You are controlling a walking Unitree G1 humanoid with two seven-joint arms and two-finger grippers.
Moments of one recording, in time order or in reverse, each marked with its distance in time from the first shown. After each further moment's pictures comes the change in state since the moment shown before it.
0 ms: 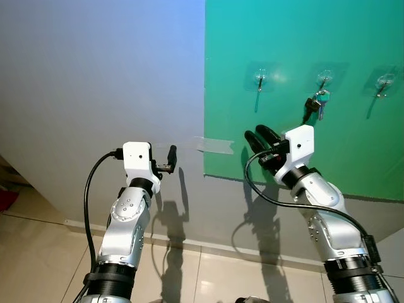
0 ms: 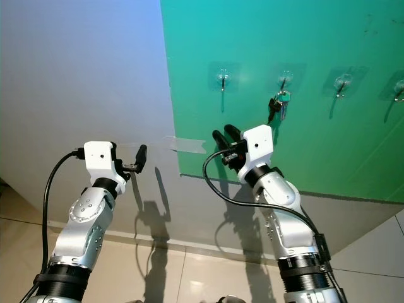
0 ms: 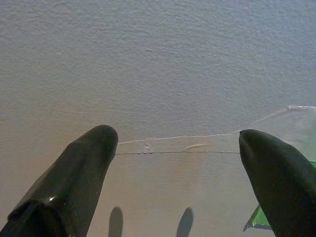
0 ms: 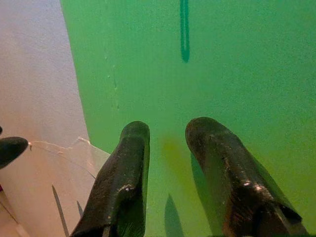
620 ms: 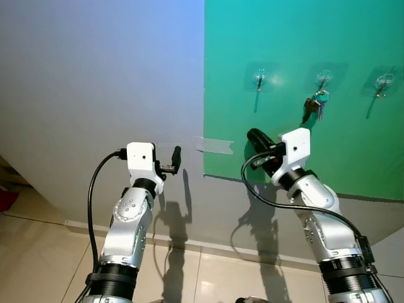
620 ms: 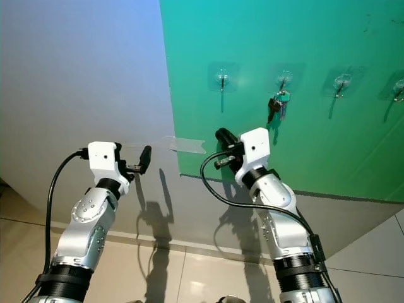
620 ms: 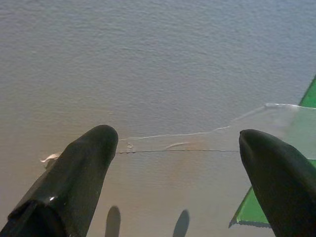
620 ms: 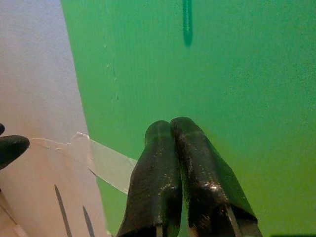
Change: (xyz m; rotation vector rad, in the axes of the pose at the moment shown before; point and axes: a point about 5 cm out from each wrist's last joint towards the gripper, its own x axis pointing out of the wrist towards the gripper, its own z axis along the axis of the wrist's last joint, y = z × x) left arm 0.000 -0.007 -0.001 -0.010 0.003 -0.045; right arm 0.001 0.002 -0.008 -0.001 0.005 -0.008
